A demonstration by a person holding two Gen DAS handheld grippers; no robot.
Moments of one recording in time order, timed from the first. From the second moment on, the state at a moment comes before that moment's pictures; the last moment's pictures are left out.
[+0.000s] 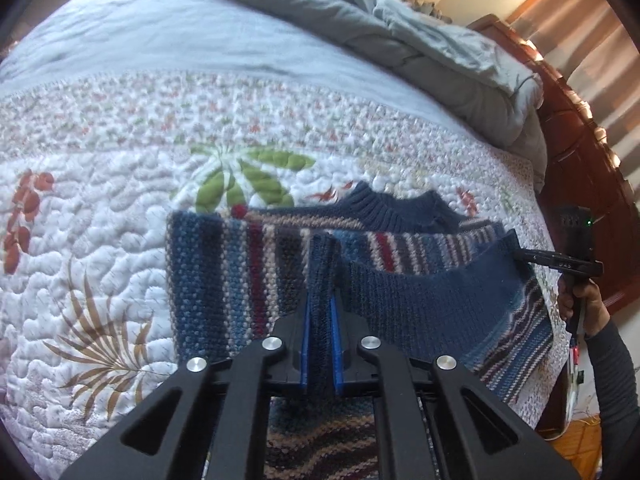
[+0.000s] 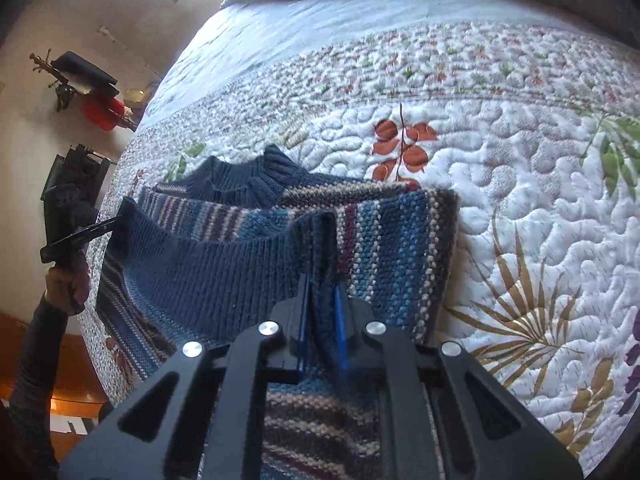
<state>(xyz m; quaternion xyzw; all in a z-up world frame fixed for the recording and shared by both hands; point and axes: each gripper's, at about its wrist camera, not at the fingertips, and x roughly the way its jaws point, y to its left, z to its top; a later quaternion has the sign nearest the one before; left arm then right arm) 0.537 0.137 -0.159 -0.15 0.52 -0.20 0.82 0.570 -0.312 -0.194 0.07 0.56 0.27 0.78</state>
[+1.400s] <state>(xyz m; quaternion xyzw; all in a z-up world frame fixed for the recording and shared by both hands) 0.649 0.141 -0.187 -0.15 0.55 -0.09 0.81 0.671 -0.290 -0.211 0.08 0.56 0.12 0.82</state>
